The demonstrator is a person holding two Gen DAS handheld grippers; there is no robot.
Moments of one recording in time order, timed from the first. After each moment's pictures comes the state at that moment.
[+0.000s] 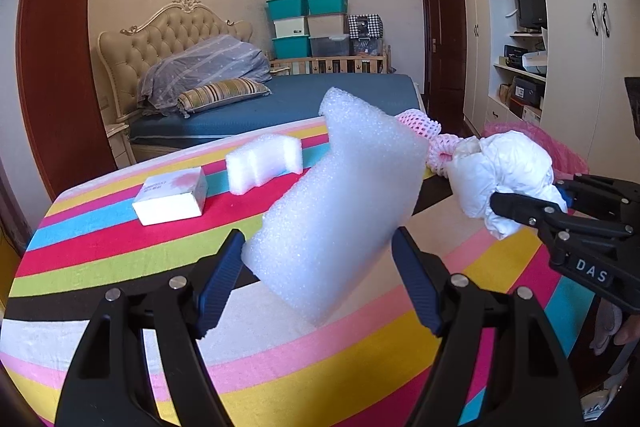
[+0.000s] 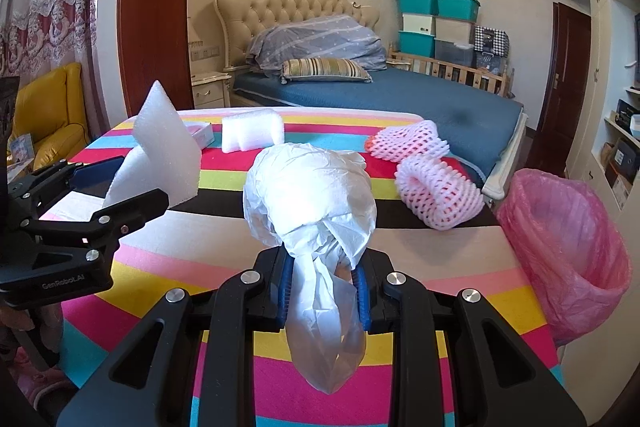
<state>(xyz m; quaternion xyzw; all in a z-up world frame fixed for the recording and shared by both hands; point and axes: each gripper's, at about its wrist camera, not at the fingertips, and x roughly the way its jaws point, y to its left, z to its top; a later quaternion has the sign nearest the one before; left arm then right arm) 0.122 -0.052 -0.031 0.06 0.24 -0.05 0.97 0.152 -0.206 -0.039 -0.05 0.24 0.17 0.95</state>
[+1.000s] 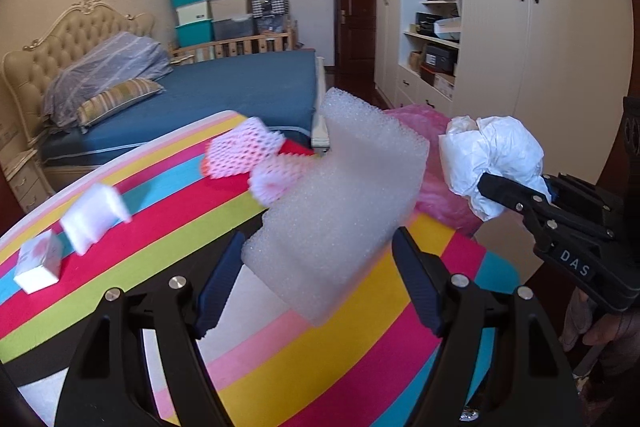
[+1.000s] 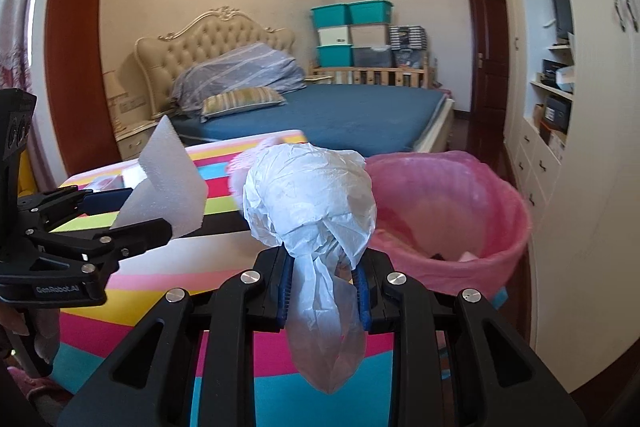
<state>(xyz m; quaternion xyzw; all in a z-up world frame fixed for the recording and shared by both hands) 0.183 -0.202 -0.011 0.08 0.29 -0.21 0.93 0.135 -0.366 -0.032 0.04 0.21 0.04 0.98</state>
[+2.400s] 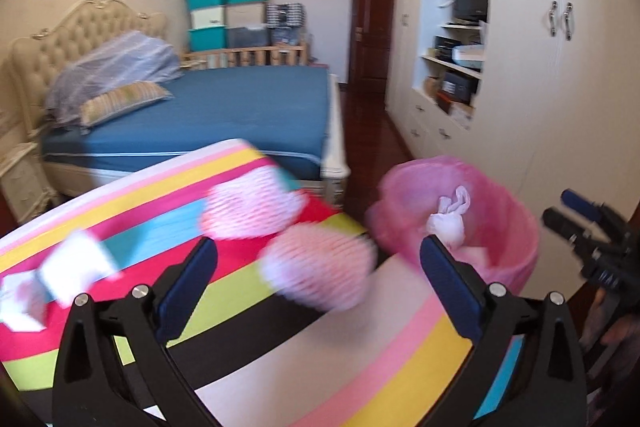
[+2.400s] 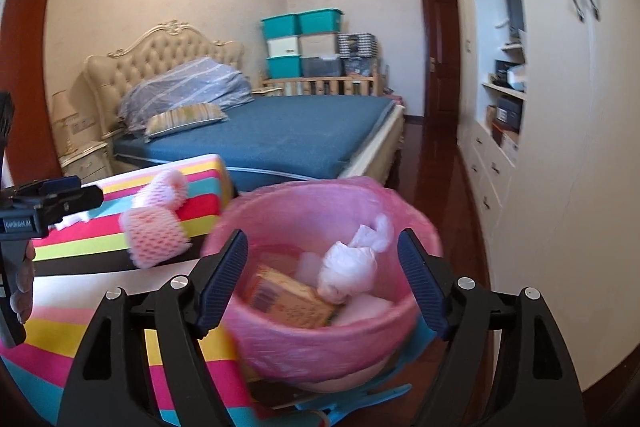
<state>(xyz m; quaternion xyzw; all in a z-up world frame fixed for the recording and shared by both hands) 0.264 -0.194 0.002 0.05 0.27 -0.18 0.95 0.177 -0.437 -0.028 0.03 0.20 -0.01 0.98</state>
